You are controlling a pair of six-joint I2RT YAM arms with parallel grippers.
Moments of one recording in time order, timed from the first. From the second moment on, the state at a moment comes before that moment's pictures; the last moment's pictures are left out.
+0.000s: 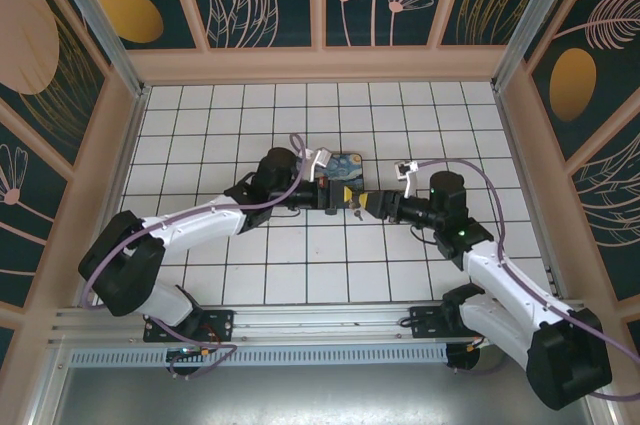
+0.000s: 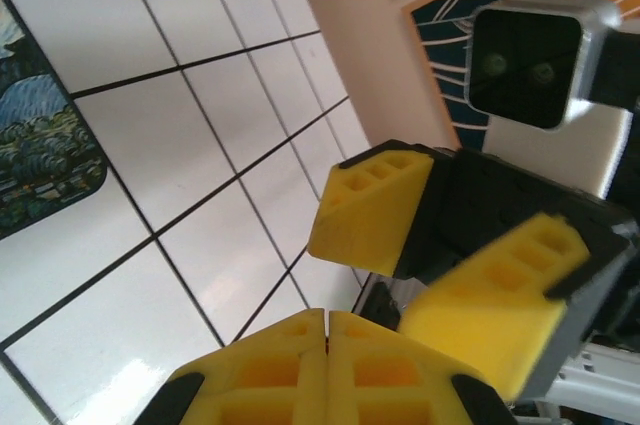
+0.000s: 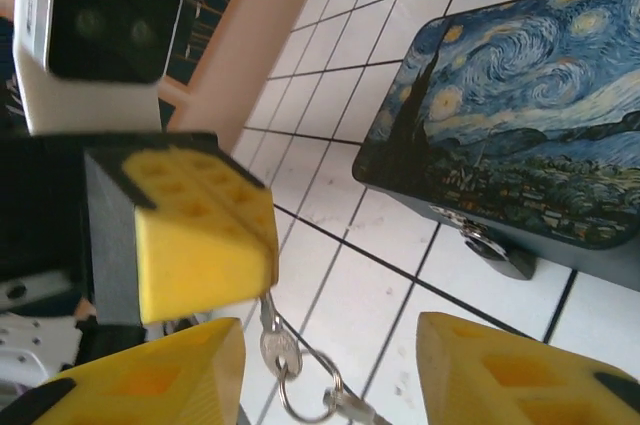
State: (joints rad) left arm -0.76 1.50 0.83 0.29 0.61 -0.87; right arm 0.39 0.90 0.43 0.13 -0.69 0.65
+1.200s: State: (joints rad) left arm -0.70 1.46 0.63 0.82 0.58 -1.18; right arm 0.48 1.07 0.40 0.67 -0.77 0.98
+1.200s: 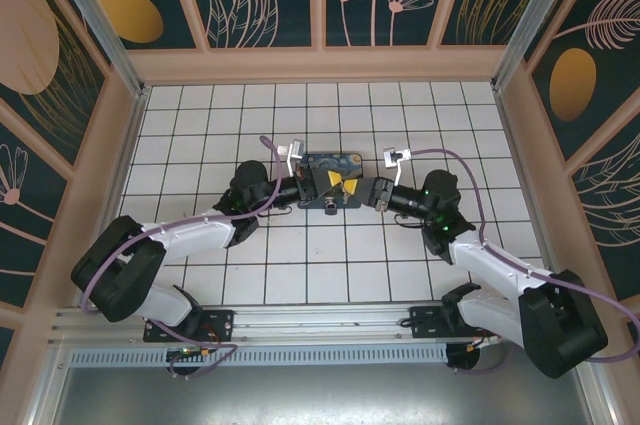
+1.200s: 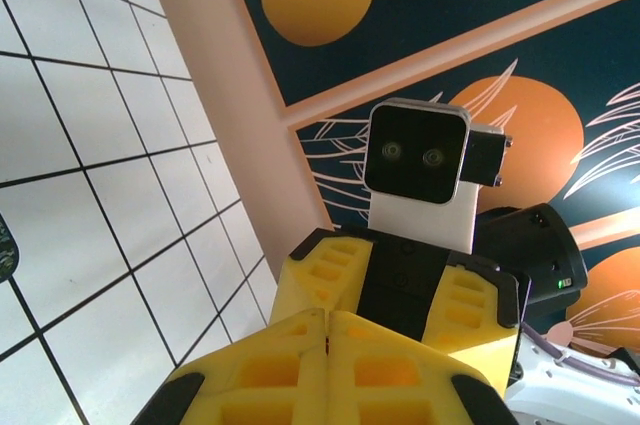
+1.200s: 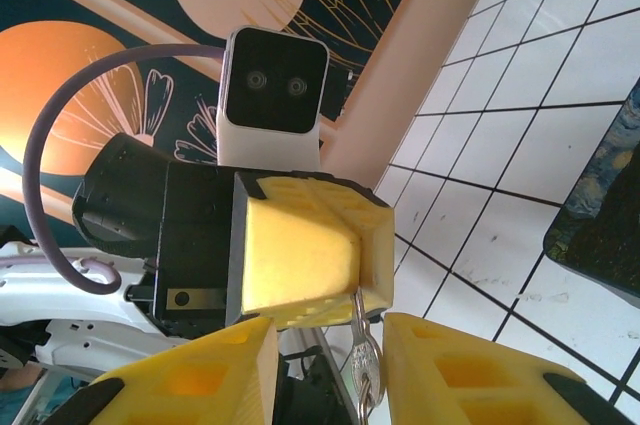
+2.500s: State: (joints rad) left arm -0.70 1.43 0.59 0.91 0.50 -1.21; right arm 0.52 1.17 0.40 0.80 -0.72 1.05
